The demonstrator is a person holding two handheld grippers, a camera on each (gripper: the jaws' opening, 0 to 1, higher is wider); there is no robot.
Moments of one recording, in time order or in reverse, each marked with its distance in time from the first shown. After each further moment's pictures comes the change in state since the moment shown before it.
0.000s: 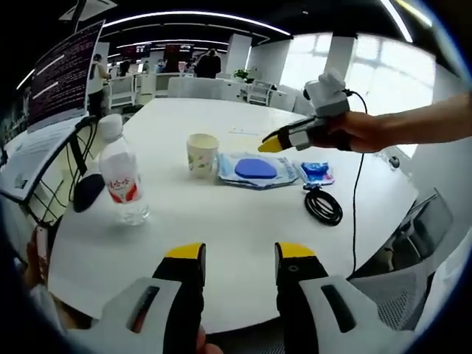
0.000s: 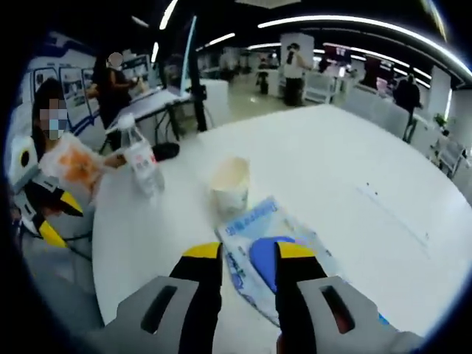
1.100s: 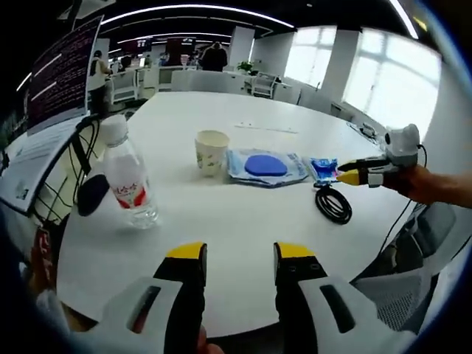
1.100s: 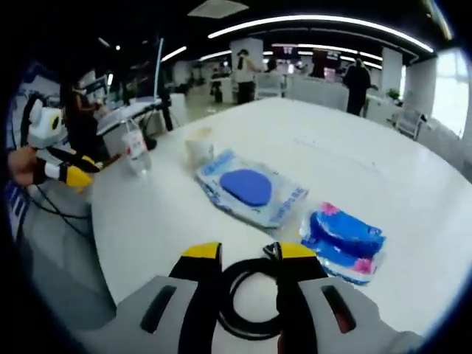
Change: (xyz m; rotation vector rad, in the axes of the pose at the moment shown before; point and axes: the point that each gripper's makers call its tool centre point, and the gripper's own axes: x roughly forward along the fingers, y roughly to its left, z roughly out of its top) left arm 0.007 0.023 0.008 0.002 0.057 0.036; right arm -0.114 -0.005 -0.104 0.187 -0.062 -0.214
